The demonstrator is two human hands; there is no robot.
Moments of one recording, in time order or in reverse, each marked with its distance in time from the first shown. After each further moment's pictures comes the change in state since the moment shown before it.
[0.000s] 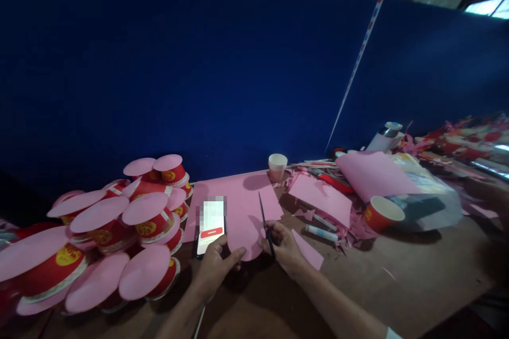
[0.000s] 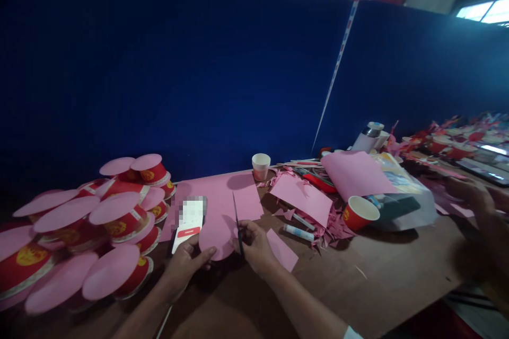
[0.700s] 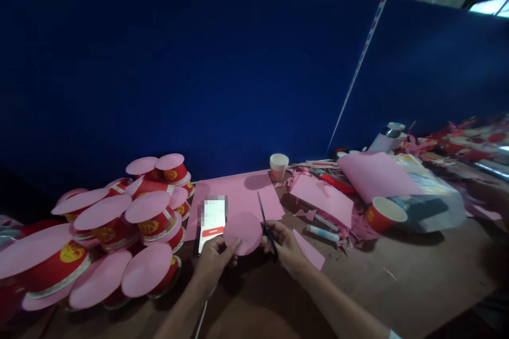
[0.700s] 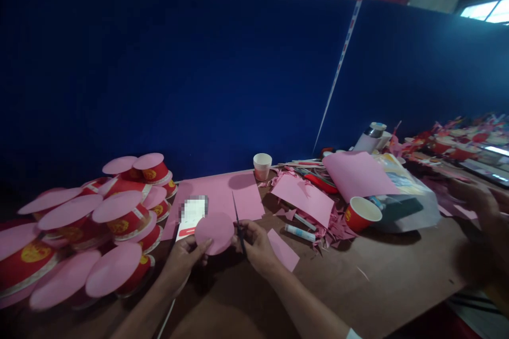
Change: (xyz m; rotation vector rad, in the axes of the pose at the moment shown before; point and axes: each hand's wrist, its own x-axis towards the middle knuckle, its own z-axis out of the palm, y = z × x) left_hand 0.004 -0.002 -0.001 -0.054 0.171 -0.034; right_hand -0.001 -0.003 0.000 0.103 -0.089 0.002
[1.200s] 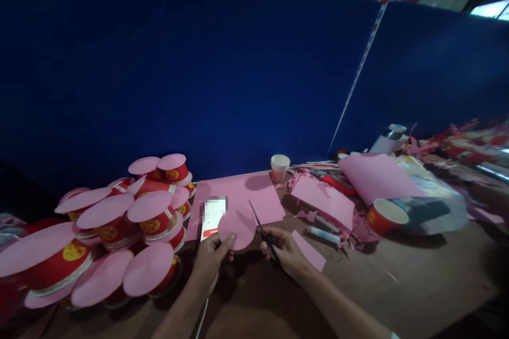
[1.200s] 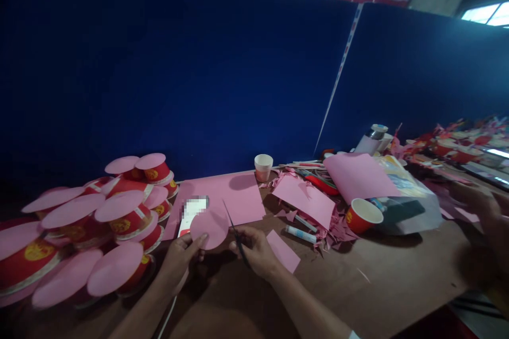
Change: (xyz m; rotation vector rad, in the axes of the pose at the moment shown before) left_hand 0.006 -0.003 -0.004 -0.144 0.111 -0.027; right_hand -0.004 -0.008 0.001 -0.114 -0.100 0.083
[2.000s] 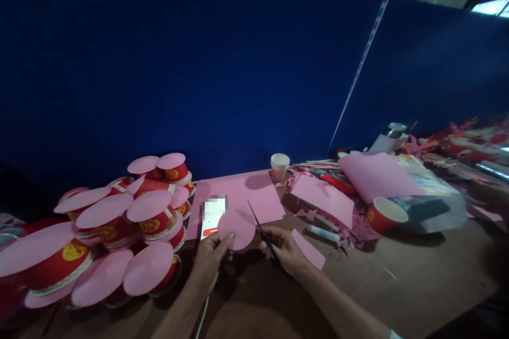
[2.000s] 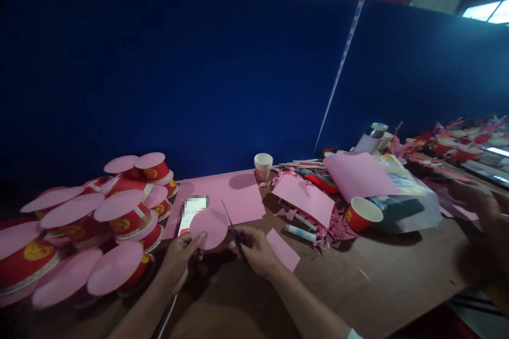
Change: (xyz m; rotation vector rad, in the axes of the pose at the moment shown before) left_hand 0.001 -0.003 -0.001 -0.028 0.022 -0.017; right_hand 0.000 0.004 -0.003 -0.011 -0.044 -0.032
